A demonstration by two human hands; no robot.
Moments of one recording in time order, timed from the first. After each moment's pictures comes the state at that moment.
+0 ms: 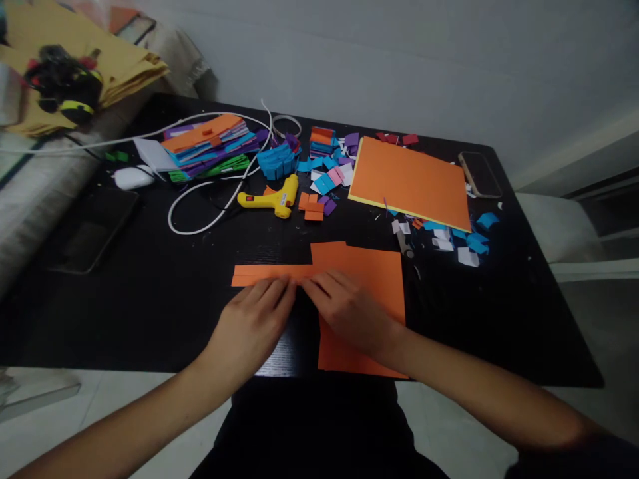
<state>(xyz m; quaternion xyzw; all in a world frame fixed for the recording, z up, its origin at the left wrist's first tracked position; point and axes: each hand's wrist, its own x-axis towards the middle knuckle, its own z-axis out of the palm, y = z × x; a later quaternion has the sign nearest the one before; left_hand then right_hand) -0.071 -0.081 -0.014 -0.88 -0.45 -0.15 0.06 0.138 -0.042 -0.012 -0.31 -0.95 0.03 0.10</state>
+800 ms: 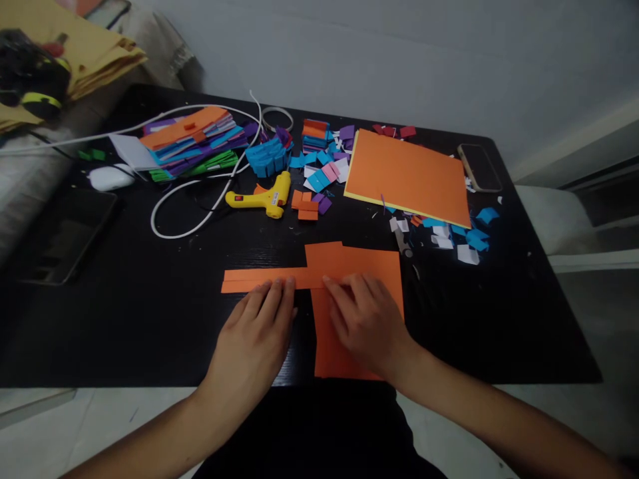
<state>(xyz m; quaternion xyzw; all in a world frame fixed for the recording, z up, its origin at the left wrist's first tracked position) -0.051 -0.099 -0.021 -0.85 -0.51 -0.10 0.07 0.163 -0.065 -0.017 -0.45 -0.88 -0.02 0.13</state>
